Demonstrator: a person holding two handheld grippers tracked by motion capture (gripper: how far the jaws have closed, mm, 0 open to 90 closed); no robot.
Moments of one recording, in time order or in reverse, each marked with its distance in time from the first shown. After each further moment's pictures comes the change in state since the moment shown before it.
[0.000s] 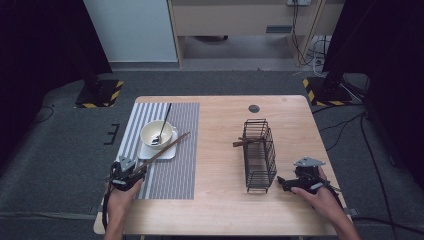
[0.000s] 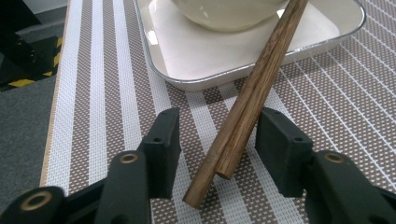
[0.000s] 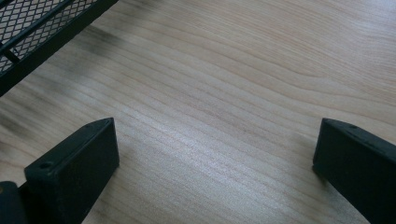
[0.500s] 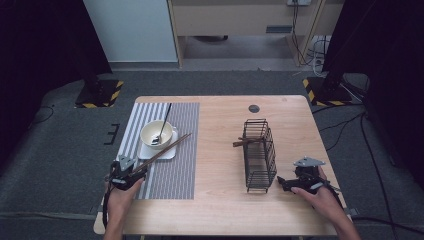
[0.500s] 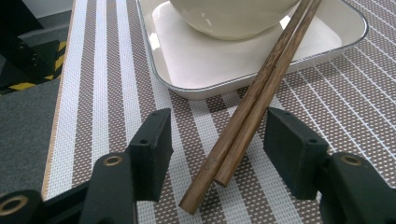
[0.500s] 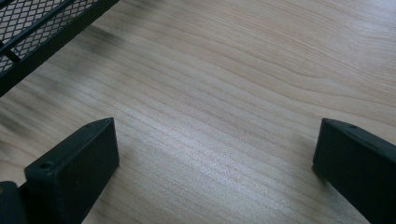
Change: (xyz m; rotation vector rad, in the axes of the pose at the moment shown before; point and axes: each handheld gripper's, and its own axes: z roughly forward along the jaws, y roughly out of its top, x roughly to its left) left arm 0.001 0.001 0.002 -0.011 0.001 -0.003; right arm 0.000 0.000 0.000 0.001 0.004 -0.001
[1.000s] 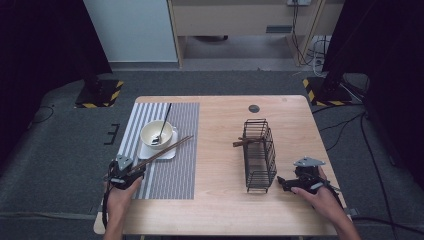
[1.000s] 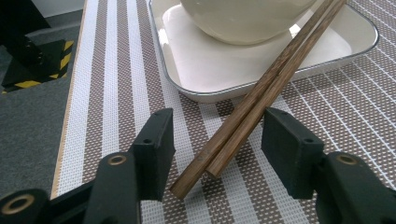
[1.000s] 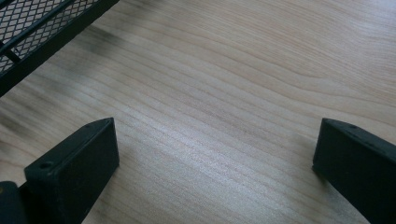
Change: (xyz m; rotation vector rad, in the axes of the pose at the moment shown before) left arm 0.003 0.000 0.000 -0.011 0.011 -0.023; right arm 0.000 0.000 0.000 0.000 0.000 -0.001
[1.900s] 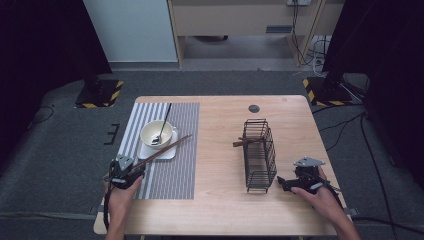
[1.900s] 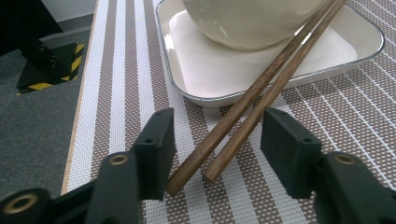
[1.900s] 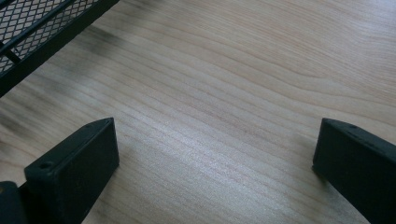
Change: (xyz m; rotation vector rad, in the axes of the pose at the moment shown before) left arm -0.002 0.001 -0.002 -0.018 0.041 0.002; right arm 0.000 0.000 0.000 -0.001 -0.002 -0.001
